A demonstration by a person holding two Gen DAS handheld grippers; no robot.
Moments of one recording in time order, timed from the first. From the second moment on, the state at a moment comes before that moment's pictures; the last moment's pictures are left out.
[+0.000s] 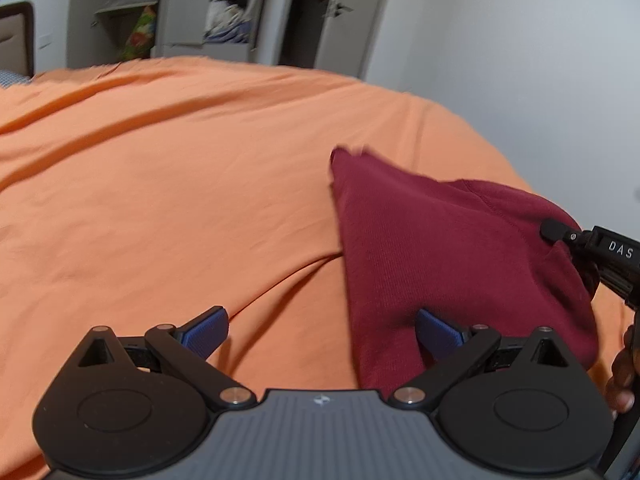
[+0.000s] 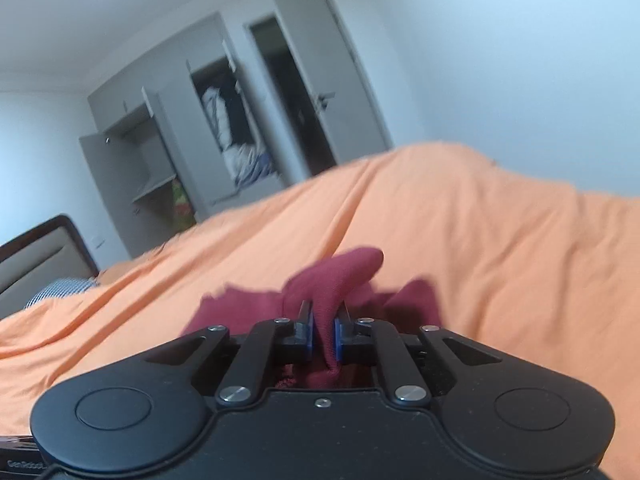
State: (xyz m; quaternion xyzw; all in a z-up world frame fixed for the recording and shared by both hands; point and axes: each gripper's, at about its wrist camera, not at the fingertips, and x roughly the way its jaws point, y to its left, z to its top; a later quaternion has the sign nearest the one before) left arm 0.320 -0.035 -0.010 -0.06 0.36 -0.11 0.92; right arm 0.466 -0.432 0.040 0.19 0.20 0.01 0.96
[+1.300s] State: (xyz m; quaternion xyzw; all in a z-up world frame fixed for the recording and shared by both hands) left arm 0.323 -0.057 -0.033 -0.06 0.40 -0.12 0.91; right arm 0.403 -0.443 -0.014 0.12 0.25 0.00 0.96
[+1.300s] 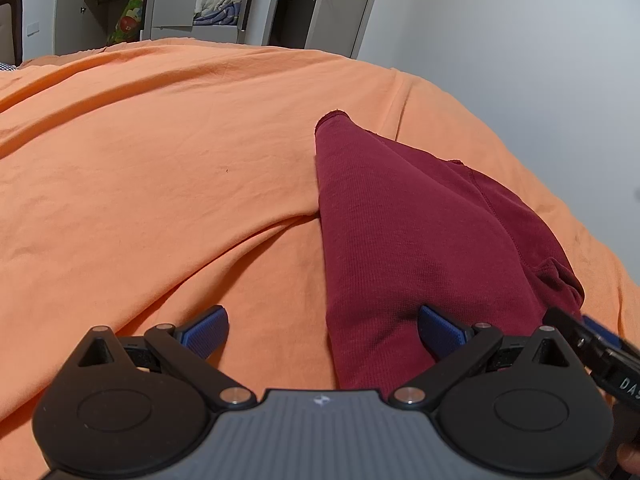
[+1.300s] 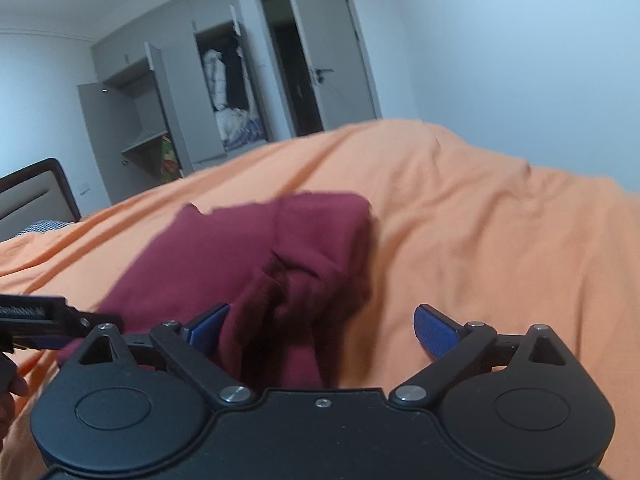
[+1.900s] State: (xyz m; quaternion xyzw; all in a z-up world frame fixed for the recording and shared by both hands) left arm 0.326 -0.046 -0.019 -0.12 0.37 -0.10 0.92; right arm 0.419 -0.453 -0.003 0.18 0.22 0.03 0.96
